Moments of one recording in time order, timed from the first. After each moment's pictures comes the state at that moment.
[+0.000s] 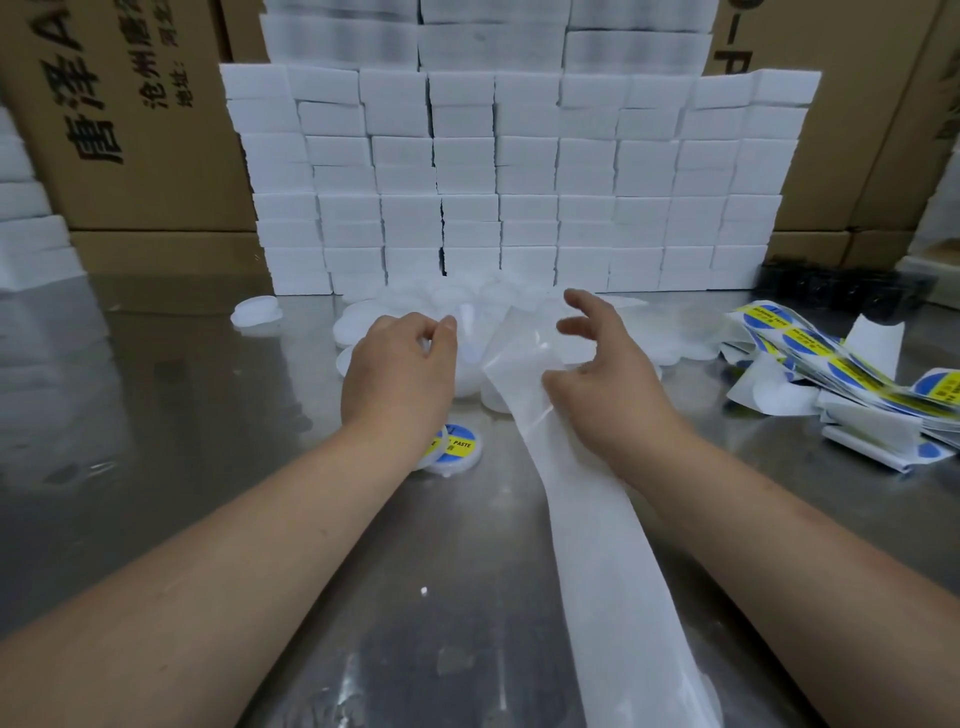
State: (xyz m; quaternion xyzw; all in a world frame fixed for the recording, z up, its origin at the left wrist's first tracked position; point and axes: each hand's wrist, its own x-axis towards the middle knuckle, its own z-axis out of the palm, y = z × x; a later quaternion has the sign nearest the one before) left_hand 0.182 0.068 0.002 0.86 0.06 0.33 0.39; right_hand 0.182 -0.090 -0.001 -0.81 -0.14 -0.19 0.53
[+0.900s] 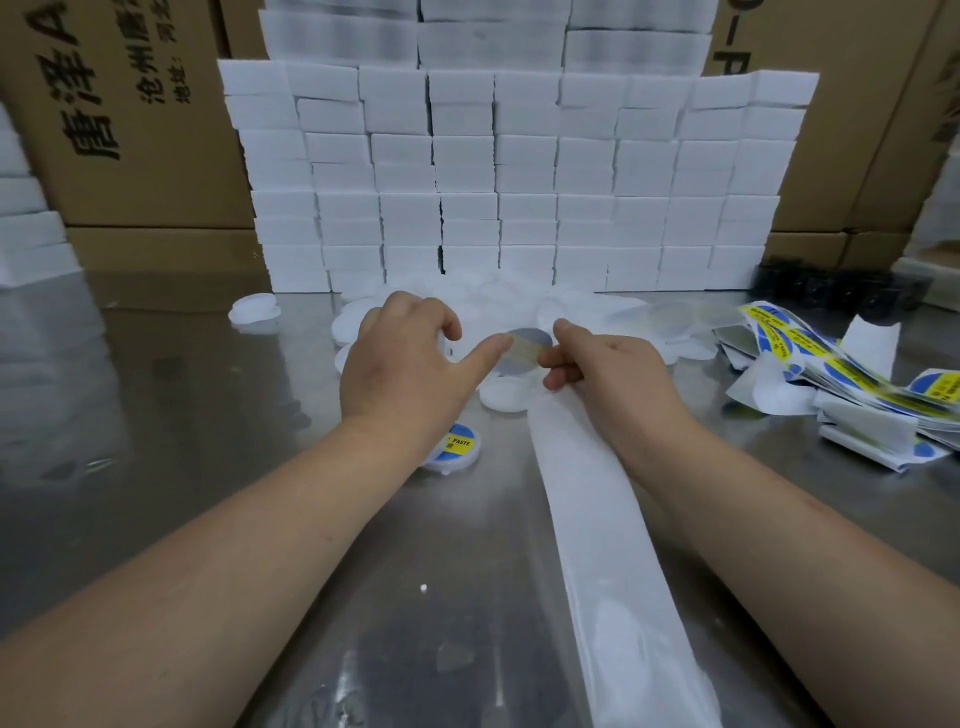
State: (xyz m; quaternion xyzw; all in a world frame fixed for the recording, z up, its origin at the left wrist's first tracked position) left_hand 0.173 0.065 0.006 0.88 -0.02 0.39 0.28; right_hand 0.179 -0.091 0.010 -0.76 -0.06 -0.11 0.64
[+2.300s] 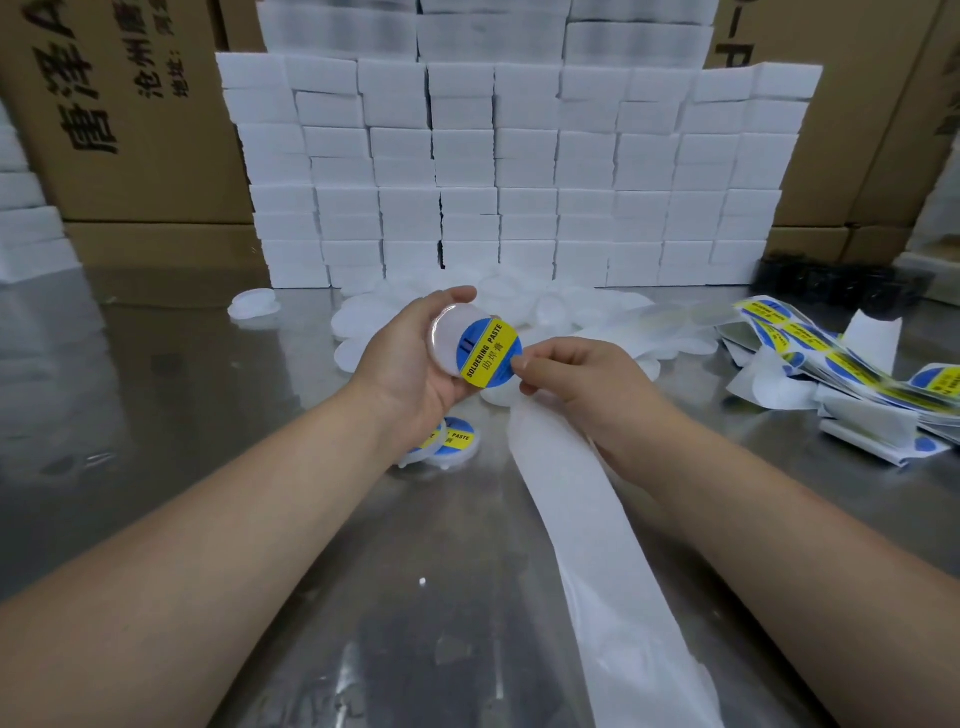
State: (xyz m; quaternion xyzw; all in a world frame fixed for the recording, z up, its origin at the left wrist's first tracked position) left_hand 0.182 0.061 0.017 0.49 -0.04 0.02 0.87; right_hand 0.174 -0.084 0.006 -0.75 -0.14 -0.03 0.65
